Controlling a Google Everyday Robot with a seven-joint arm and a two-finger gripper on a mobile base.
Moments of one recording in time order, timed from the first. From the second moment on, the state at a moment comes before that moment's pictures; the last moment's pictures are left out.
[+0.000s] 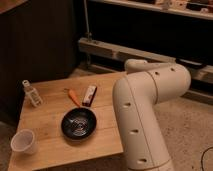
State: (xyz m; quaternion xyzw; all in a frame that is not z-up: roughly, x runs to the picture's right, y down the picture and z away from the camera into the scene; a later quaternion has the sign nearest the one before) arm 0.142 0.047 0.967 -0.23 0.26 0.80 0.49
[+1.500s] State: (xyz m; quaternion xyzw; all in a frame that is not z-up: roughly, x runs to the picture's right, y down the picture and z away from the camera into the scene) arm 0.162 0.010 0.962 -0.18 0.36 0.87 0.30
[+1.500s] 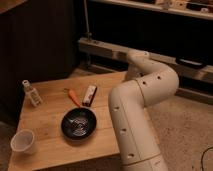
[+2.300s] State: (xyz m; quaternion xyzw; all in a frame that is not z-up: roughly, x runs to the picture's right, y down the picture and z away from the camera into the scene) arm 0.157 0.020 0.953 -0.17 0.37 0.88 0.26
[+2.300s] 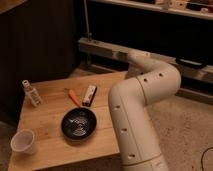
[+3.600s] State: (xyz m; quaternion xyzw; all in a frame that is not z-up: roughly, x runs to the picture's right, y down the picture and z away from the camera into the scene) arm 0.144 0.033 0.980 -0.16 0.34 0.90 0.21
